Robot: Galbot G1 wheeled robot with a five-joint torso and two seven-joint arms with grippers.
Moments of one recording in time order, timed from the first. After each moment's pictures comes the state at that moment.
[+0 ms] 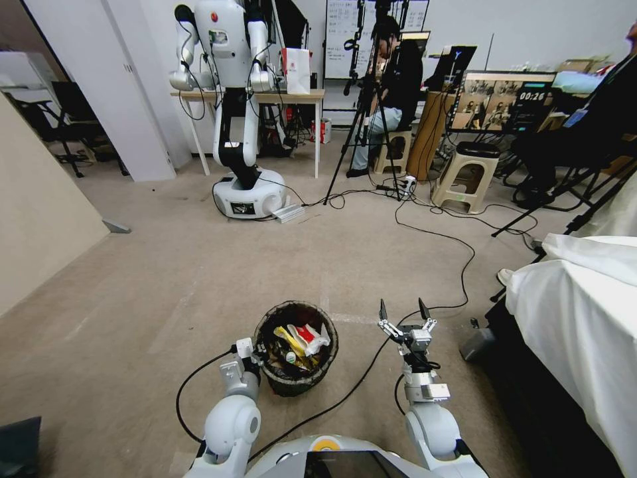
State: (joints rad) left arm 1.55 -1.49 -0.43 -2.04 -0.39 0.47 -0.36; right arm -1.59 1.43 0.47 1.94 0.01 0.50 0.10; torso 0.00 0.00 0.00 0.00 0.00
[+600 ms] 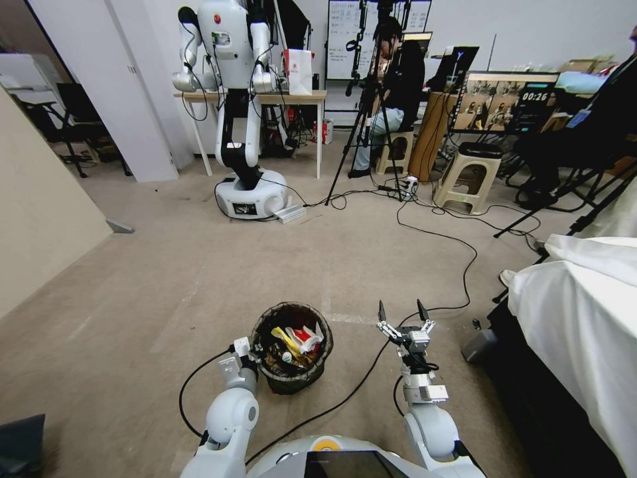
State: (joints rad) left arm 1.53 -1.49 -0.45 -1.99 -0.44 0.48 -0.36; right arm -1.59 1.44 0.47 1.93 0.00 0.50 0.10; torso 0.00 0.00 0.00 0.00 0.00
